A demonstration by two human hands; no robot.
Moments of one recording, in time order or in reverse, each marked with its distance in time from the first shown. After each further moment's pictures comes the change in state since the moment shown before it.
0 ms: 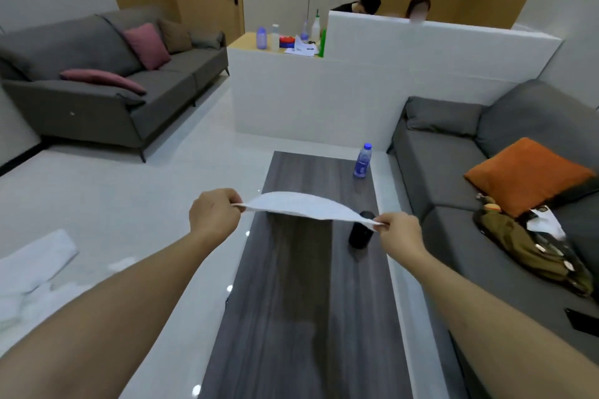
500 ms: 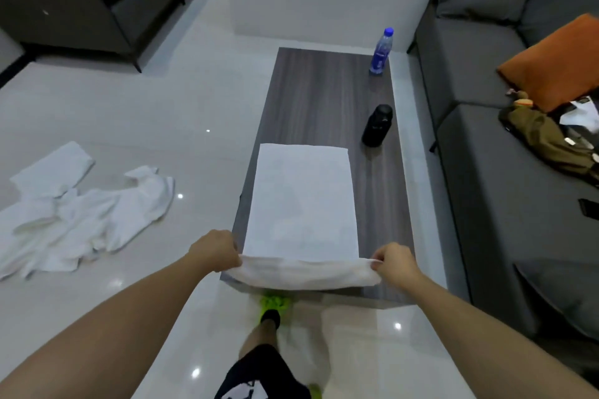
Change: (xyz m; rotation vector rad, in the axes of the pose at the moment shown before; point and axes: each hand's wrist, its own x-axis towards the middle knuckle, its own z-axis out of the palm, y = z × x) left_hand -0.198 -0.152 0.112 0.428 -0.898 -0.124; right_hand -0.193 0.132 0.162 -0.204 -0.599 0.249
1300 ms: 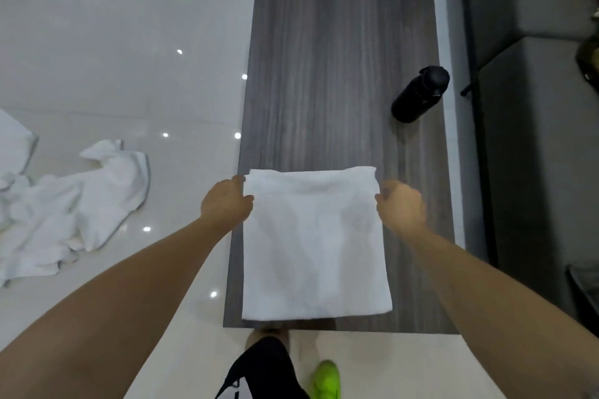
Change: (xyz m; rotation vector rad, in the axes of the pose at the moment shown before) left_hand 0.281 0.027 -0.080 -0.185 0.163 0.021; right_hand 0.254 -0.114 -0.046 0.099 0.171 0.170
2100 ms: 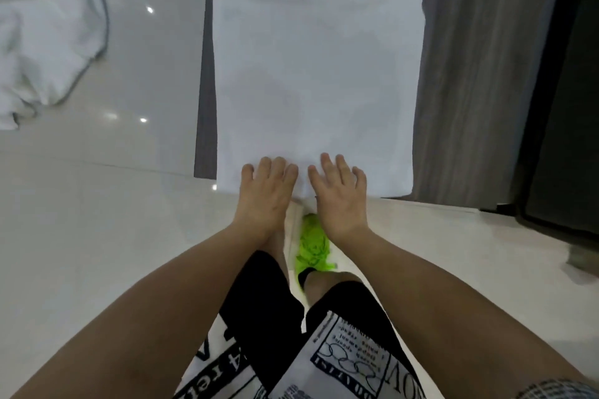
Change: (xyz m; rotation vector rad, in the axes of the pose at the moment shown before) left_hand -0.196 -0.056 0.290 0.508 0.044 0.485; right_hand -0.186 0.131 0.279 -0.419 -0.004 -0.655
